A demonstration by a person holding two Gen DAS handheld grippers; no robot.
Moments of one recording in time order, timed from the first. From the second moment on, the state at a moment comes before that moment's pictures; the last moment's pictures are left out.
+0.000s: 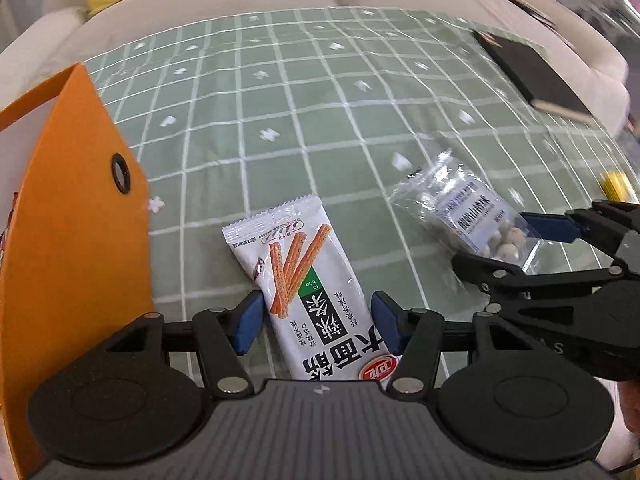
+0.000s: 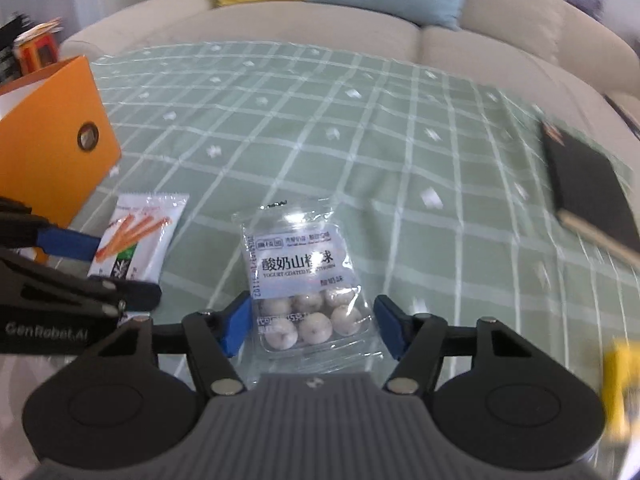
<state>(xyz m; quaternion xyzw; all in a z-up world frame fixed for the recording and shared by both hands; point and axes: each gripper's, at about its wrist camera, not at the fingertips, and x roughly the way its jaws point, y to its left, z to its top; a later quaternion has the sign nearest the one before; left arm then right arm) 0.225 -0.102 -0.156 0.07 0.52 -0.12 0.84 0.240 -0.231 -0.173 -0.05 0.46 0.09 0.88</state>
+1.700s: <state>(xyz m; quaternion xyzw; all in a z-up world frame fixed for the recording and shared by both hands) 0.127 -0.097 -0.153 0.05 0.49 -0.11 0.86 0.107 -0.216 -0.169 -0.05 0.44 0.11 0.89</state>
